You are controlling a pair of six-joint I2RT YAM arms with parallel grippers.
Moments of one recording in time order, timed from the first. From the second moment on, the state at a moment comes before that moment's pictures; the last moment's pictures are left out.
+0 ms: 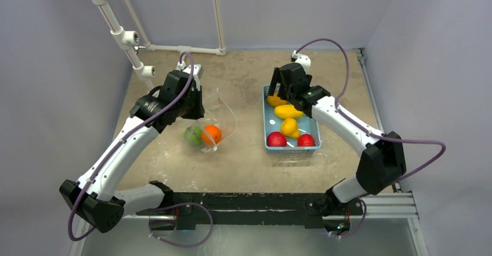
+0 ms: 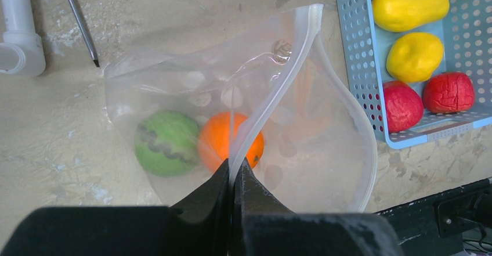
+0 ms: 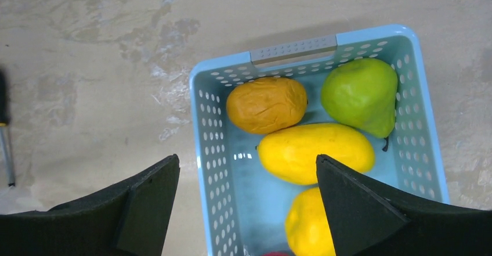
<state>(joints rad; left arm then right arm) -0.51 1.16 1.28 -0.90 -0.09 -0.38 0.55 1.48 1.24 -0.42 0.42 0.58</state>
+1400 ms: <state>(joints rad) -0.51 1.16 1.28 -0.90 -0.13 -0.38 0.45 1.94 1.32 -0.21 0.32 0.47</state>
